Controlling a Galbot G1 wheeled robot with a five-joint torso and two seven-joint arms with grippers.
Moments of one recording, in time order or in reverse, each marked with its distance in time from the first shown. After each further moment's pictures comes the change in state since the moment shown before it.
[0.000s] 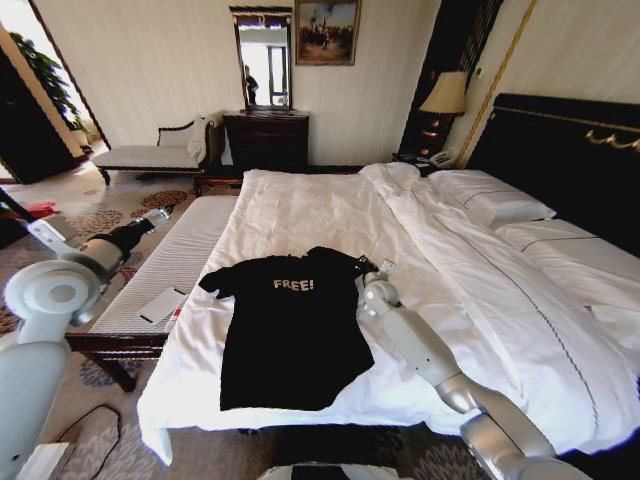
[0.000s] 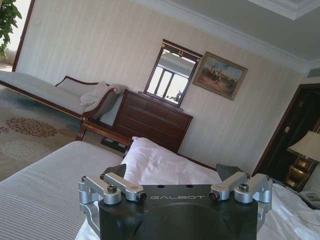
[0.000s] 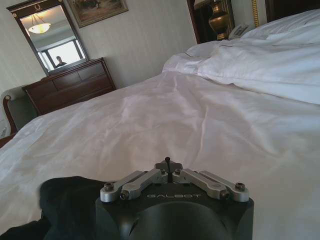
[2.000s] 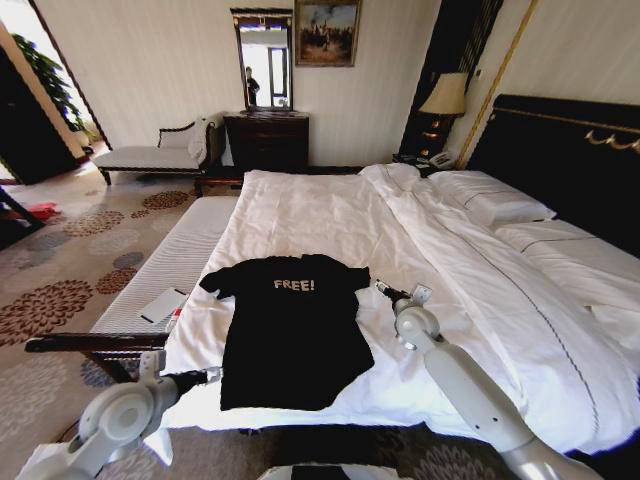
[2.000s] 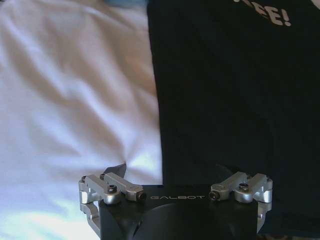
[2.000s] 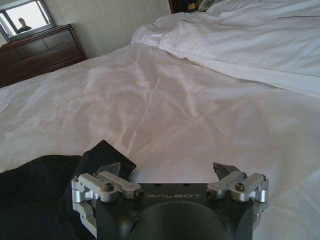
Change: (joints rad) left arm 0.655 -0.021 0.231 -0.068 0.195 0.196 0.128; right arm -0.294 -0.201 0.123 0.414 0.170 -0.172 0.207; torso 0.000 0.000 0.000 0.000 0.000
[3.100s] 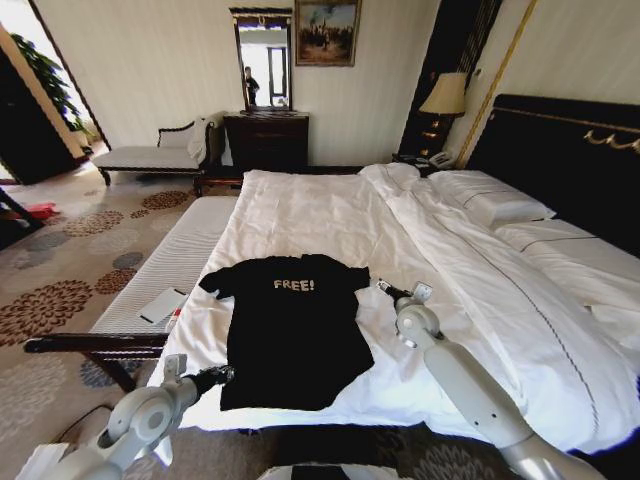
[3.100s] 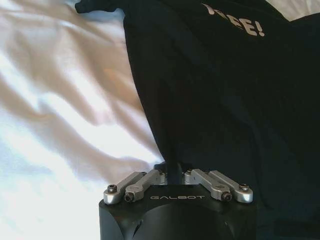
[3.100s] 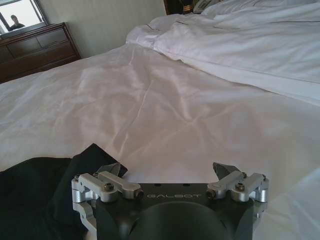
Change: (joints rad) left arm 0.007 0.003 0.030 0.016 0.107 -0.091 0.111; right arm 0.010 -0.008 0.001 -0.014 -0.004 -0.007 0.013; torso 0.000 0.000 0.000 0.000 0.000
